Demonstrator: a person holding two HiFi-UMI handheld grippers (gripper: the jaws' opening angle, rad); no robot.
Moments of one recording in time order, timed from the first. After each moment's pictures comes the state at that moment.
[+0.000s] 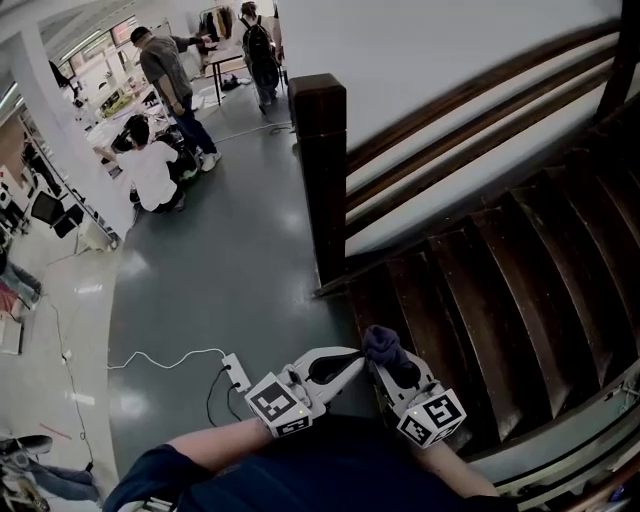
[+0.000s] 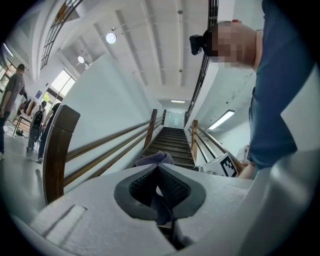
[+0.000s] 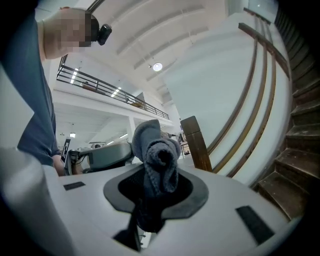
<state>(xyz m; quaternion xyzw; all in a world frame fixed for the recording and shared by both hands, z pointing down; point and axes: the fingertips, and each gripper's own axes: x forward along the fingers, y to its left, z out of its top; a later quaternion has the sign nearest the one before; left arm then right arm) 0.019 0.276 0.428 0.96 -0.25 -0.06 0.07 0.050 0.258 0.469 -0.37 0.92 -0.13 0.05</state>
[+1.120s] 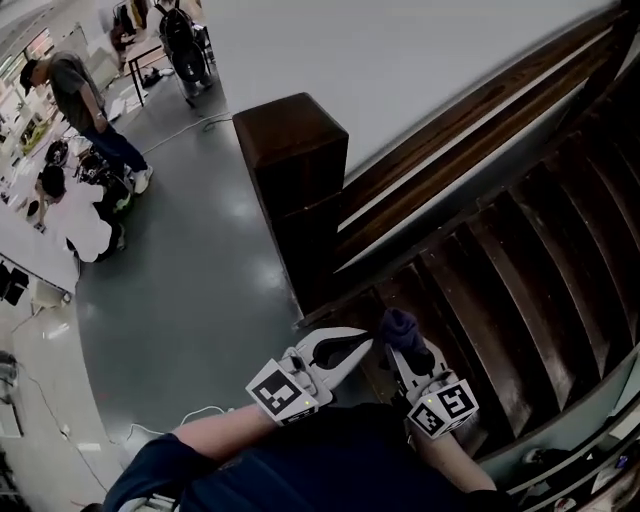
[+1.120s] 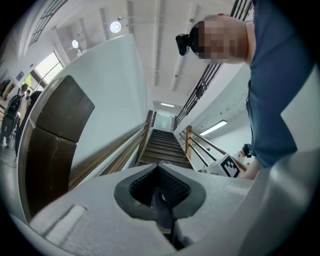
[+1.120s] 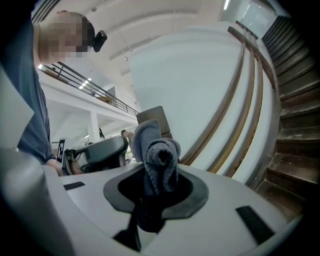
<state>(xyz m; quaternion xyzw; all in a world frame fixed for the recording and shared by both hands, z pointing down) -0.051 -0.105 0.415 0.99 -0.13 -0.09 0.06 0.003 -0.108 0.475 -0.52 0.84 -0.16 0.04</state>
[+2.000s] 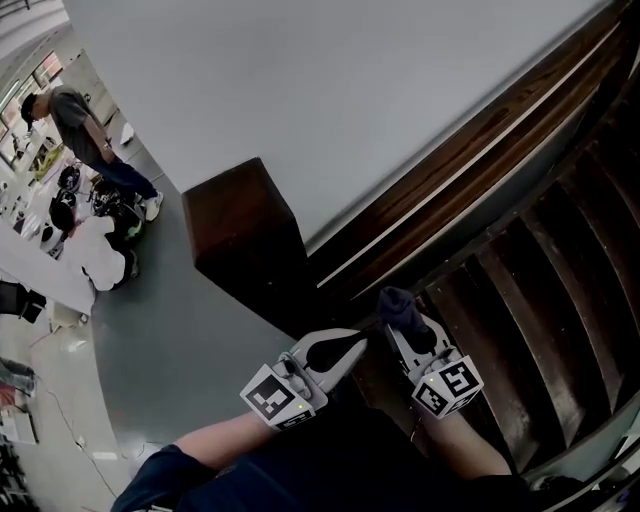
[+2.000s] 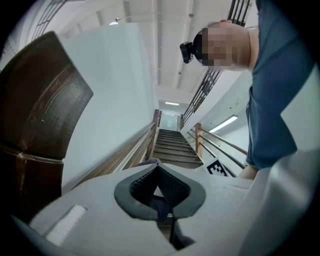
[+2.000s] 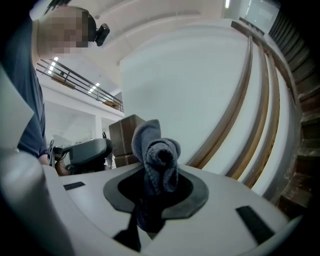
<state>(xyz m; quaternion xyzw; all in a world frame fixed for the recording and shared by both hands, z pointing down) 0.027 -0.235 0.397 0.98 -0.17 -0.08 0.05 0.091 -0.273 0.453 -0.49 0.86 -0.12 0.05</state>
